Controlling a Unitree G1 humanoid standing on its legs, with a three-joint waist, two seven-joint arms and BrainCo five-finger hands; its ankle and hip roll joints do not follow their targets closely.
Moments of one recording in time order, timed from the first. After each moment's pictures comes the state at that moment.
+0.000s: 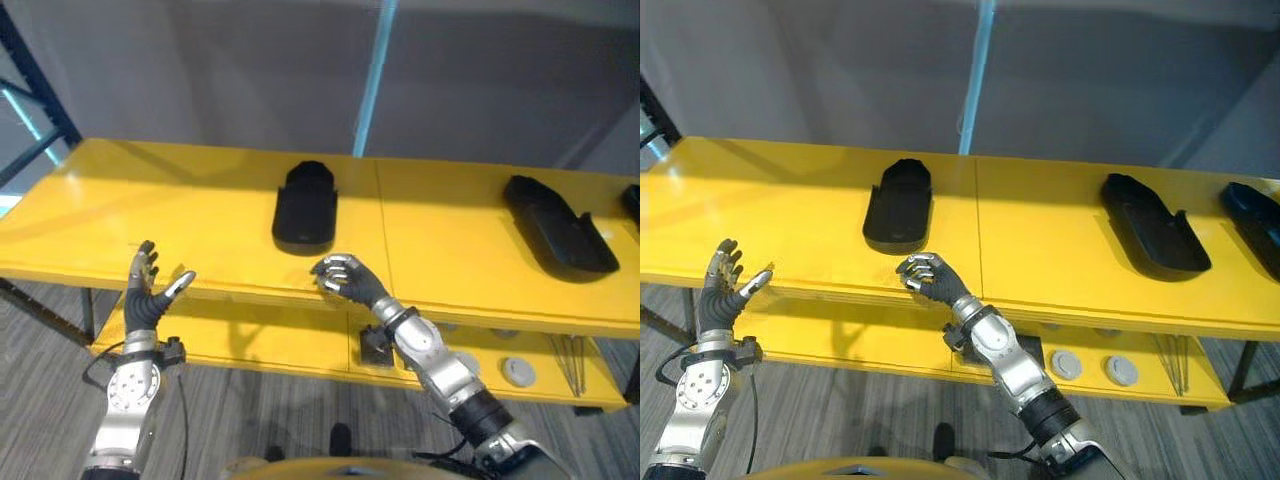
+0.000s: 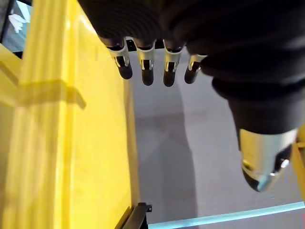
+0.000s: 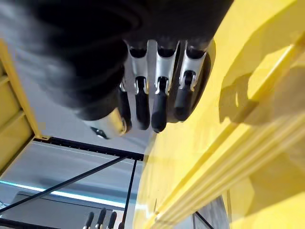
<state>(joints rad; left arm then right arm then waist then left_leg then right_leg) 0.19 0.36 -0.01 -0.02 -0.24 -0.27 0.24 -0.22 -0.39 0.47 0.15 0.19 -0.22 0.06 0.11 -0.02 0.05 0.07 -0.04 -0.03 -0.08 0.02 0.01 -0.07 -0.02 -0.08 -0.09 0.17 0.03</state>
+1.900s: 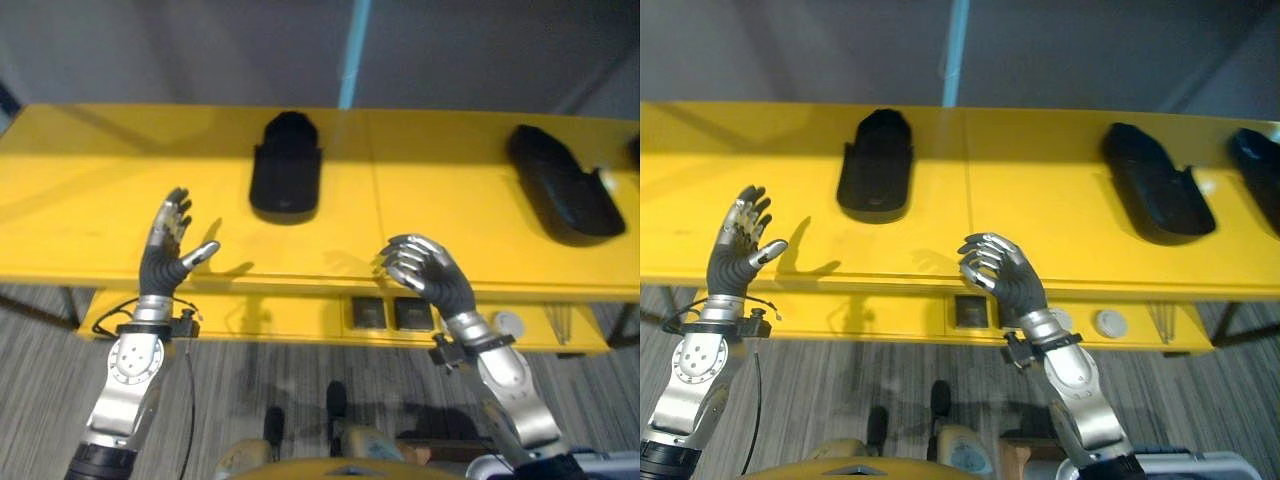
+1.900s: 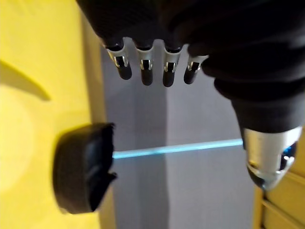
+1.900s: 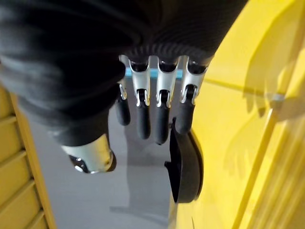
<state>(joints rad) 0.08 0.44 -0.06 -0.27 -0.30 -0.28 0.13 0.16 -0.51 0.13 -0.29 0.40 -0.27 0.12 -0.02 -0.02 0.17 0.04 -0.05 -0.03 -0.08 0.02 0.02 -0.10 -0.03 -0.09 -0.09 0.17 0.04</state>
